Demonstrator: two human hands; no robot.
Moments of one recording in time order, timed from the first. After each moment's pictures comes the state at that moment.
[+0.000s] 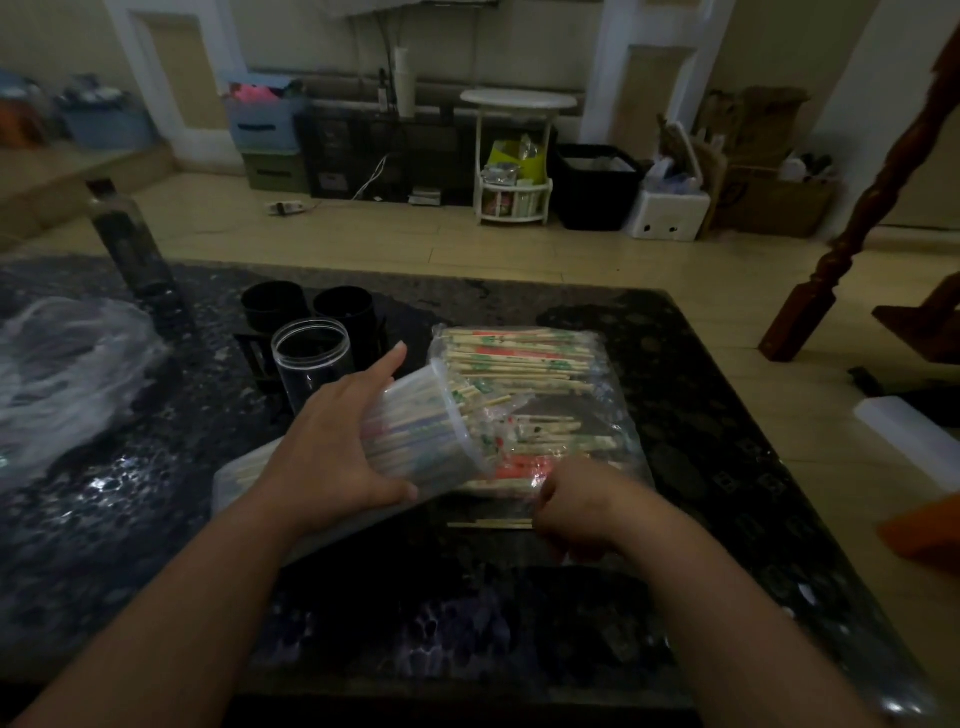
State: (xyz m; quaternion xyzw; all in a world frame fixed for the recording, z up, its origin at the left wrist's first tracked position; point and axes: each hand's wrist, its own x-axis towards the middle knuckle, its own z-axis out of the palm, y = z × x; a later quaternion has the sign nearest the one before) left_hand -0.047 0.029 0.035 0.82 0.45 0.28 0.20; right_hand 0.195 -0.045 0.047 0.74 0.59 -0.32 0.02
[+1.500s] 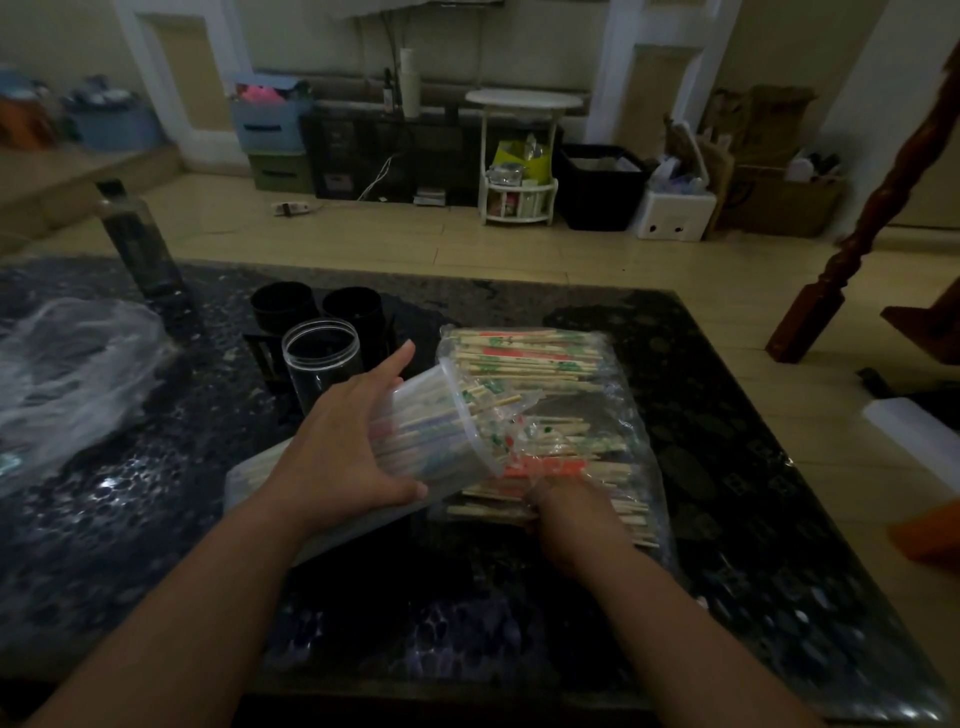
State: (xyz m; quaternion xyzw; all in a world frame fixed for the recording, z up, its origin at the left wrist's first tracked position) left_hand -0.049 0.030 0.036 0.82 0.44 0.29 0.23; right_hand 0.198 -0.028 -0.045 0.71 0.70 -0.08 0.02
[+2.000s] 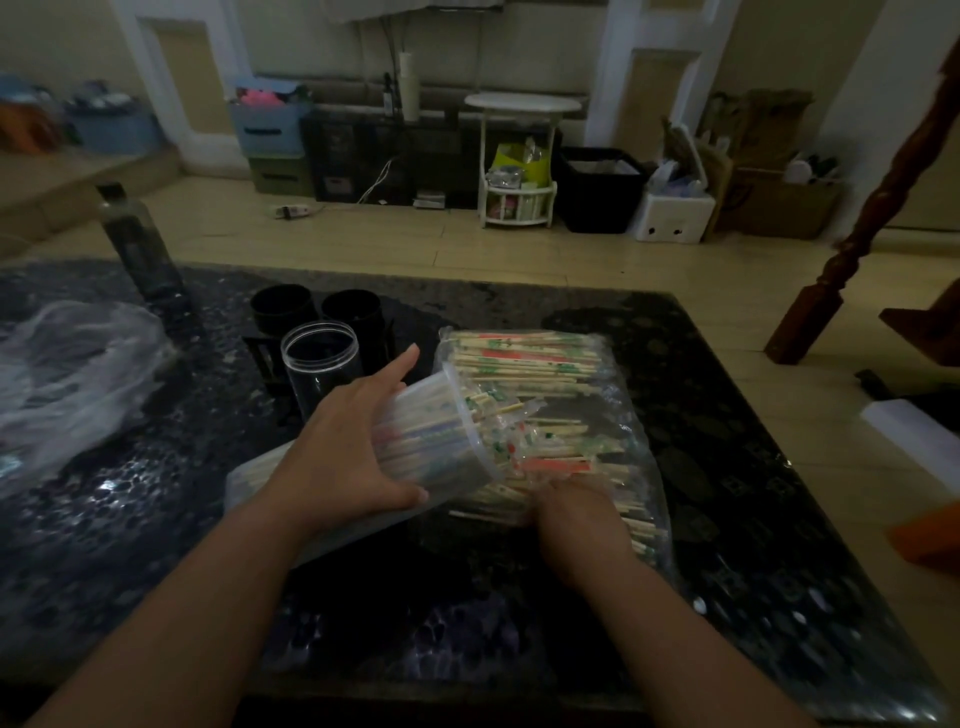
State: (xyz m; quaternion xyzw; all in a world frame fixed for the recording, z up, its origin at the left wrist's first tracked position) left_hand -0.049 0.030 0.037 0.83 0.45 0.27 0.22; right_hand 0.195 -0.035 -0.047 0.72 0.70 -0.03 0.02
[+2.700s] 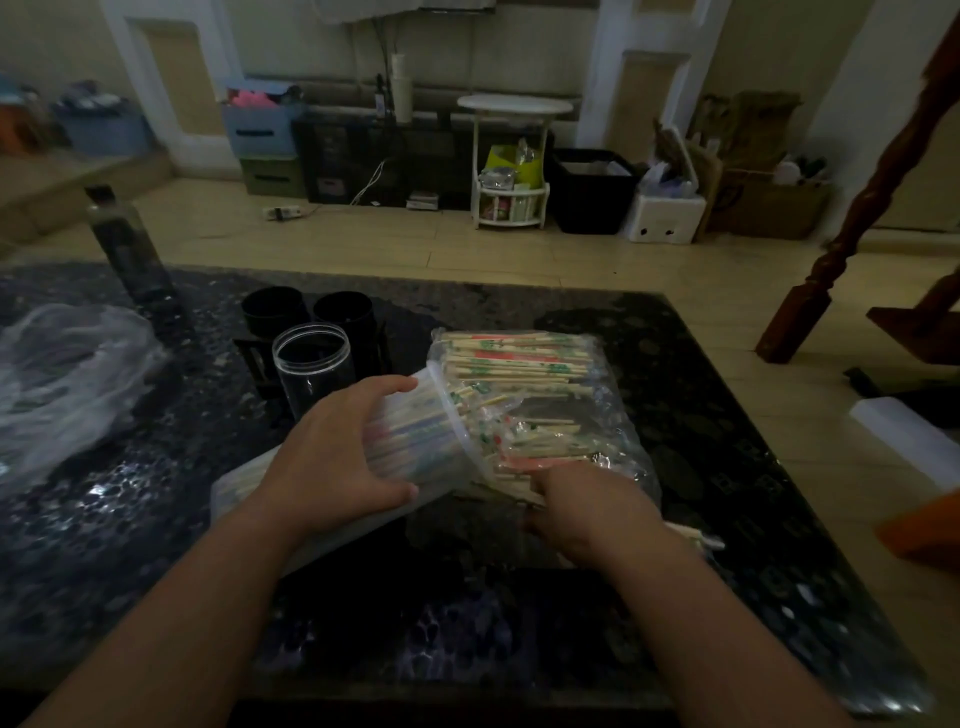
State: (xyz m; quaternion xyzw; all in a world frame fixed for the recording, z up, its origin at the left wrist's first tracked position) left_hand -0.049 0.030 0.031 0.83 0.45 0.27 0.17; right_hand 0.197 -0.047 0.022 0.72 0.69 -0.11 0.04
